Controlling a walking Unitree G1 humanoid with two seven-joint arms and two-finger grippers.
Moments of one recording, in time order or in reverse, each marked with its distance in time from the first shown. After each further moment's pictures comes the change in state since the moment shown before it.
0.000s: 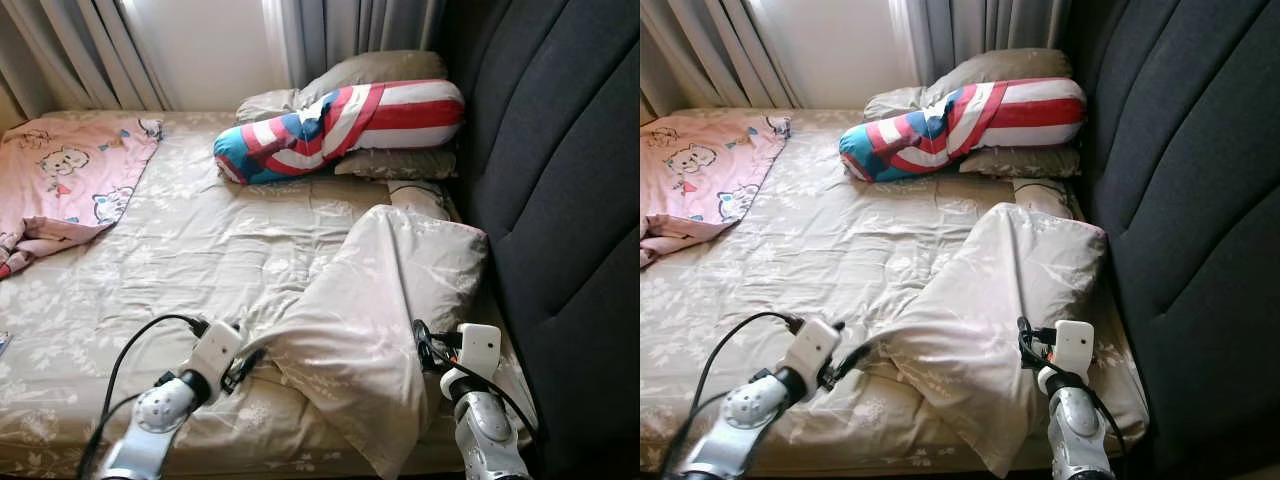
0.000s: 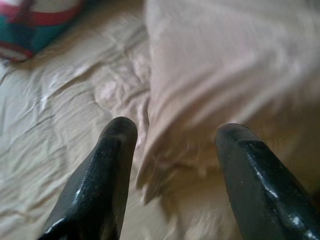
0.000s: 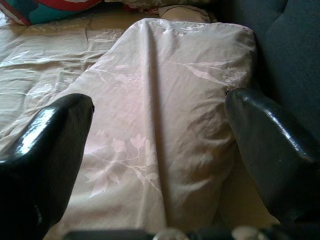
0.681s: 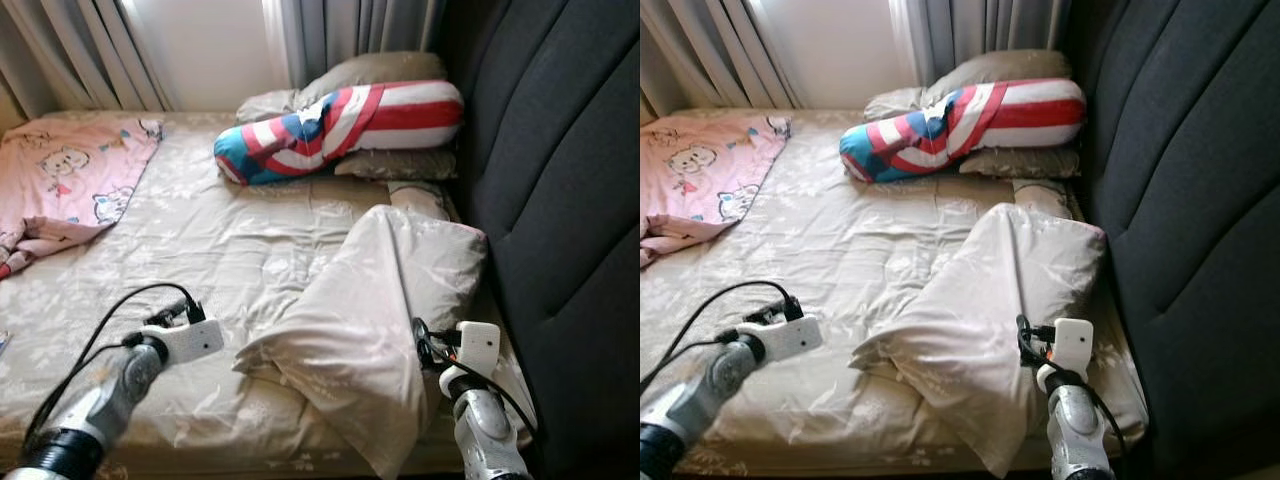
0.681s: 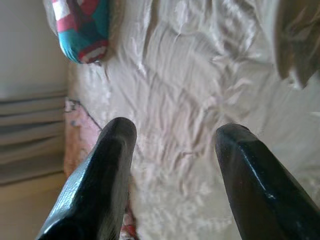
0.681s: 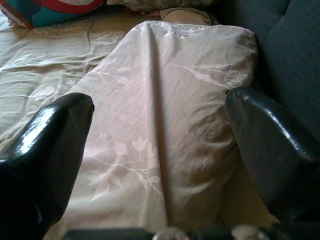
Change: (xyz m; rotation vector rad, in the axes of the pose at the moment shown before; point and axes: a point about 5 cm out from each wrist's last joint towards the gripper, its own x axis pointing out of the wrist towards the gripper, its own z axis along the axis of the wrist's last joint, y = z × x) left arm -0.004 0.062 0.008 0.752 0.306 0.102; right arm 0.002 0.001 0.002 0.003 -0.006 0.005
